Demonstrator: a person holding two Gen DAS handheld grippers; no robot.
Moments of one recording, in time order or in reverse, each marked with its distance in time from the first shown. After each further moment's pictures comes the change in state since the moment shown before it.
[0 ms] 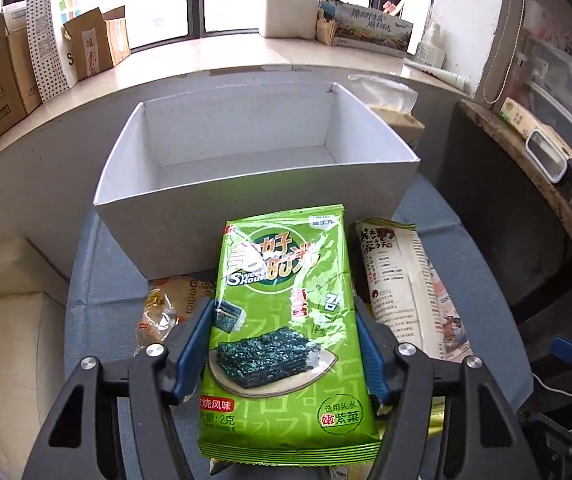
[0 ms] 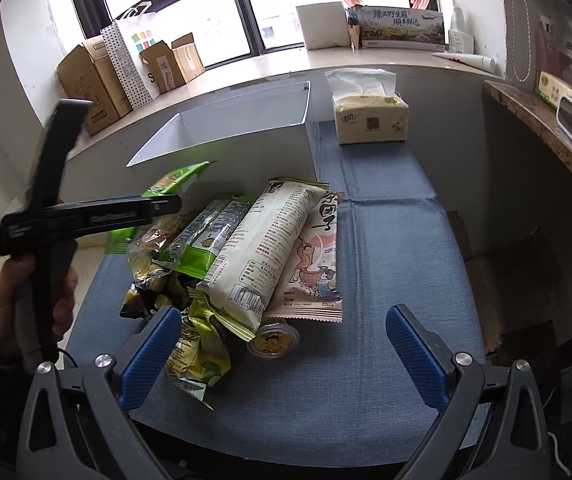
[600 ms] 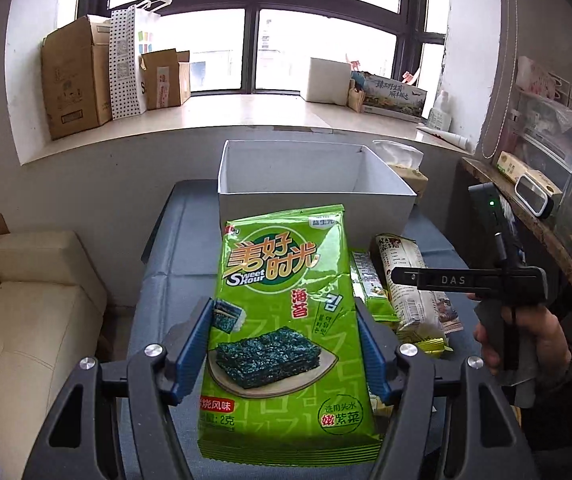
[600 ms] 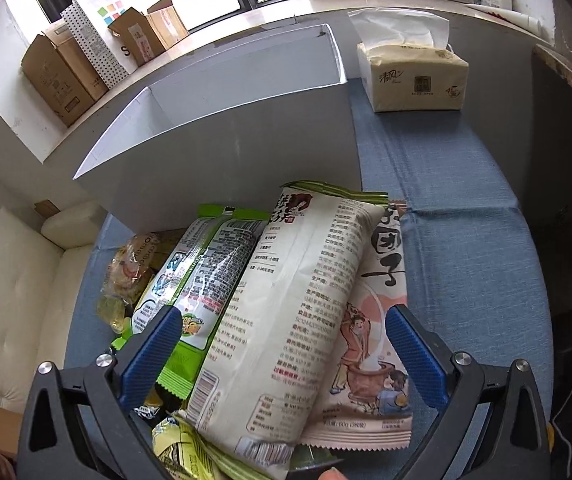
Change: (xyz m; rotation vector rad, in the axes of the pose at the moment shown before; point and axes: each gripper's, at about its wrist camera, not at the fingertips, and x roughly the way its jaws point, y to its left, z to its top) left arm -0.103 0.042 -0.074 -0.087 -0.213 0.064; right arm 0.126 0.015 0.063 0.050 0.153 0.037
